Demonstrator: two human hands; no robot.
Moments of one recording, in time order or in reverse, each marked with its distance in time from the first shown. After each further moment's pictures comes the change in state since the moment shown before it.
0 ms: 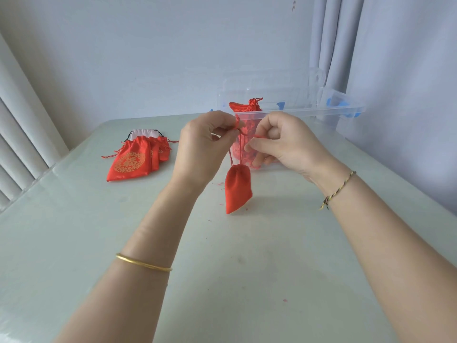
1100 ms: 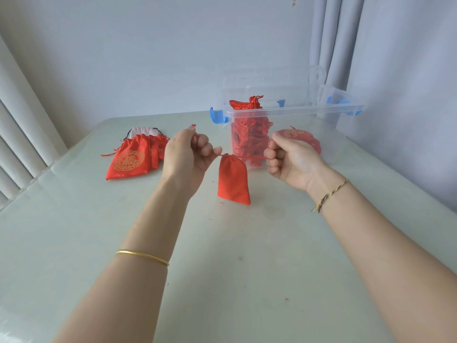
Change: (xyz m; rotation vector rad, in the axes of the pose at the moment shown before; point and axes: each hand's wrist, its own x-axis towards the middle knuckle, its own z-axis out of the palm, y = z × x) left_hand 0.004 -0.033 -0.003 -1.014 0.171 -0.606; right_hand 0.007 0.043 0.002 0.746 0.094 0.466
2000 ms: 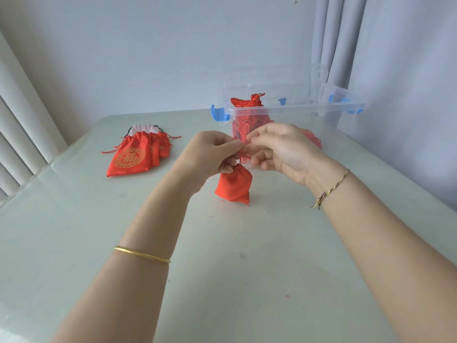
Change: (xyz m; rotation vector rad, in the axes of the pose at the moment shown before) left_hand -0.010 0.002 0.011 0.838 -0.238 -0.050; right_hand -0.023 -0.016 0.031 -0.418 -0.098 -0.151
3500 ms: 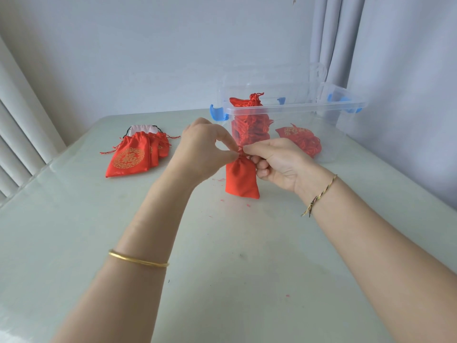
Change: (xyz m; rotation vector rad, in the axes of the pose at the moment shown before) left_hand -0.009 0.010 -0.007 0.678 0.150 0.256; right_hand 0.008 0.018 0.009 0.158 0.088 0.169
